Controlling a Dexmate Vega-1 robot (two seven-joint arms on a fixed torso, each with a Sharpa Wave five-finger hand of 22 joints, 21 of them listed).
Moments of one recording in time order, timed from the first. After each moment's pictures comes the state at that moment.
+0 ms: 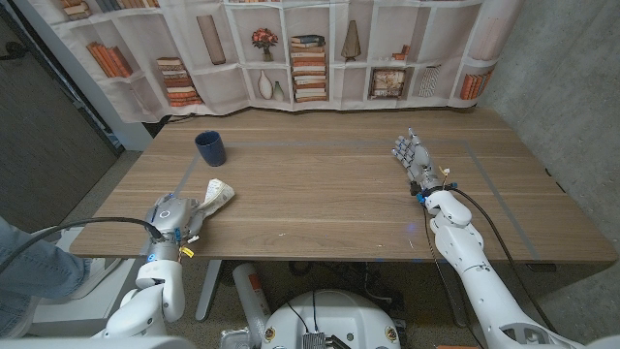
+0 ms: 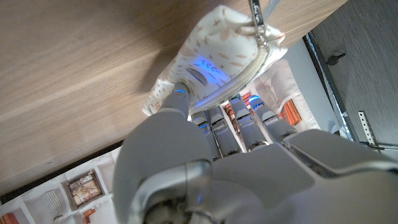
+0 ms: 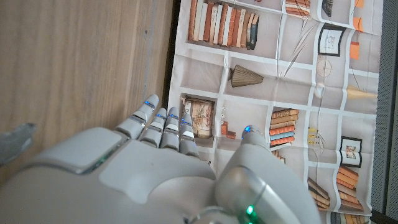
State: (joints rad) left arm 1.58 0.97 0.30 -2.18 0.58 0.93 0.59; left_hand 0.97 0.14 0.26 -0.13 0.23 0.82 -0.09 0.34 0.19 0.69 -0.20 0.23 0.19 0.50 -0.05 0.21 0.18 0.20 -0.01 0.23 0.18; right arm -0.98 -0.13 0.01 -1.33 0.37 0.18 0.20; right_hand 0.23 0.01 0.21 -0.06 0.21 0.21 0.07 0.19 0.18 0.21 0.08 0.21 0.18 0.14 0.03 0.19 0.18 0.18 -0.04 0.32 0.17
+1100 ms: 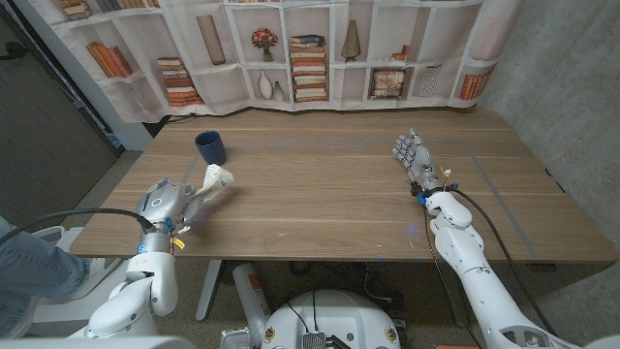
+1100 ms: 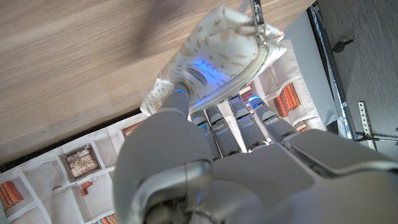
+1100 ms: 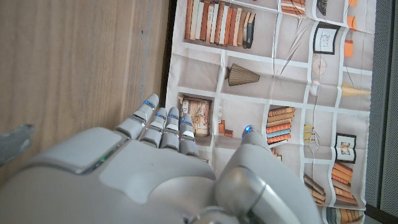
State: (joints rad) left arm 1.67 0.99 0.17 -2.26 0.55 0.90 0.62; left_hand 0.97 0.14 0.27 -0.13 0.21 0.83 -0.09 0.34 0.19 0.71 -0.19 0.22 0.19 0.51 -0.05 0.21 0.18 0.22 -0.02 0.23 0.18; right arm -0.99 -0.13 0.02 -1.34 0.38 0.20 0.20; right_hand 0.23 0.01 0.21 -0.07 0.21 0.21 0.07 0.19 0.18 0.21 0.08 0.21 0.18 0.14 0.03 0.19 0.18 0.19 -0.04 0.31 0.17
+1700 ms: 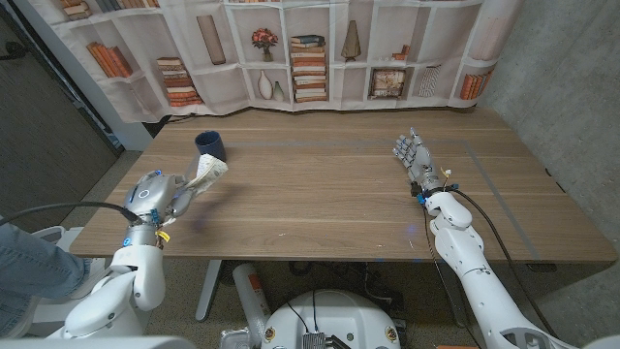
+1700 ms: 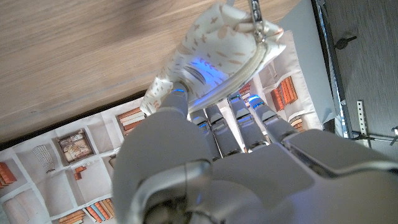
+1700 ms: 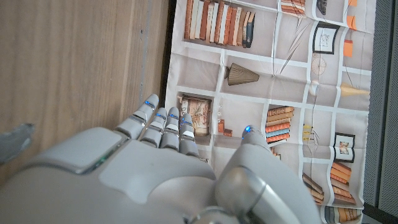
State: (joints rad) left arm 1.77 0.94 0.00 -2.29 0.56 0.77 0.57; left_hand 0.97 0.13 0.27 -0.12 0.20 0.85 -0.09 0.34 0.19 0.71 -0.19 0.21 0.19 0.51 -0.05 0.21 0.18 0.22 -0.02 0.23 0.18; right arm -0.99 -0.13 0.01 -1.35 0.38 0.20 0.20; right_hand 0.23 0.01 0.21 -0.07 0.21 0.21 0.07 0.19 0.18 0.21 0.08 0.21 0.18 0.14 0.03 0.19 0.18 0.20 -0.04 0.31 0.17
